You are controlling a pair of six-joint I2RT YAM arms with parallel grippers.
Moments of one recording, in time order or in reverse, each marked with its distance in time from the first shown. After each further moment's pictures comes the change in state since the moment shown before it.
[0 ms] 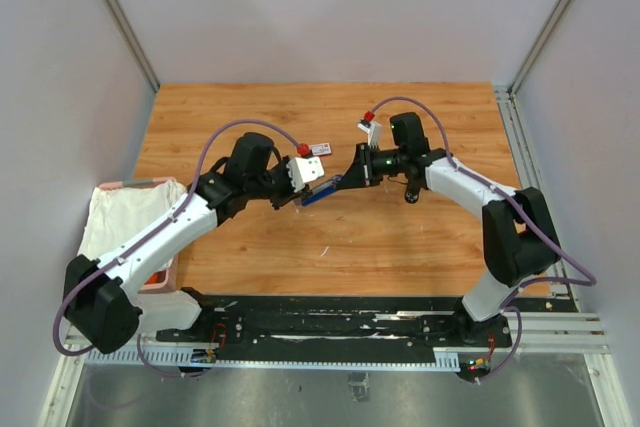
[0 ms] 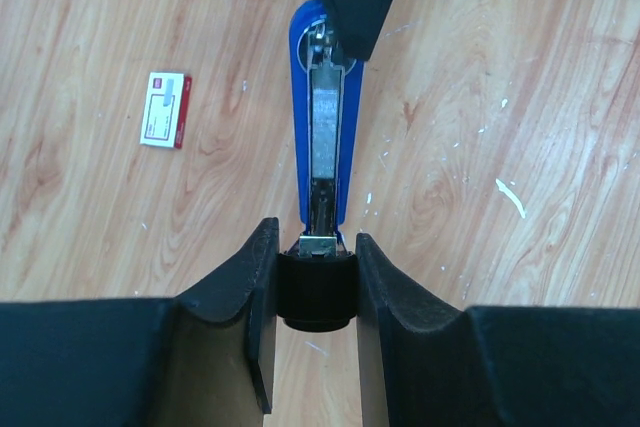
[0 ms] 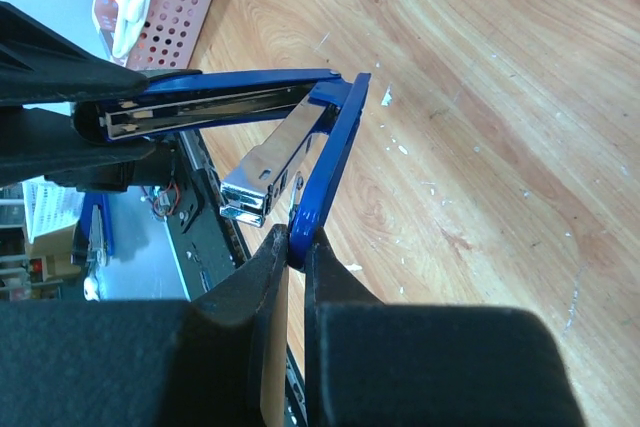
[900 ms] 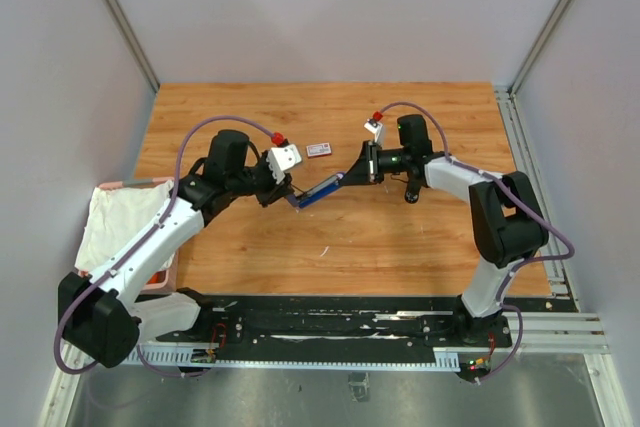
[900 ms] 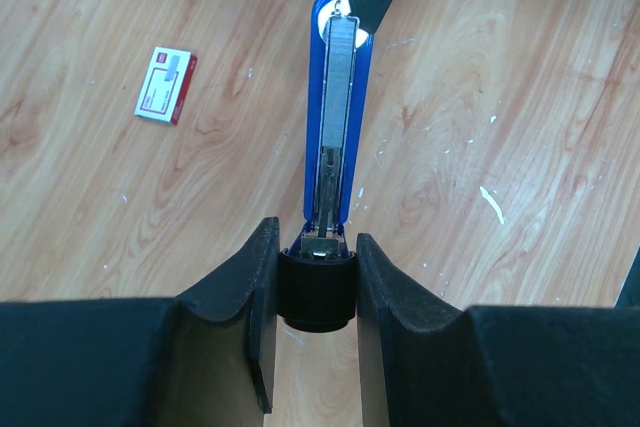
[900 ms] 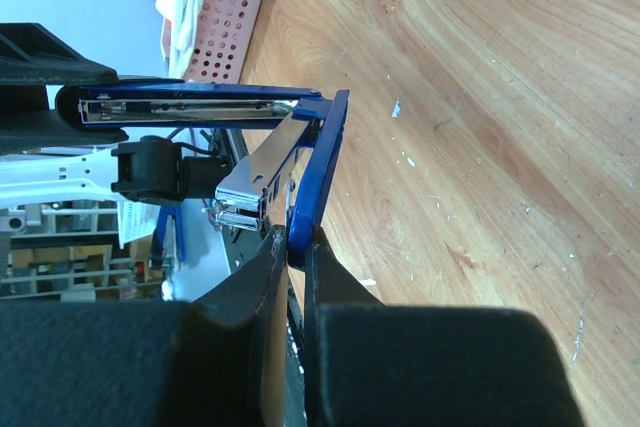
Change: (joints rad) left arm 0.153 -0.076 -0.053 0.023 0.139 -0.102; right arm -0.086 0.125 -0.037 0.216 -0.168 0.176
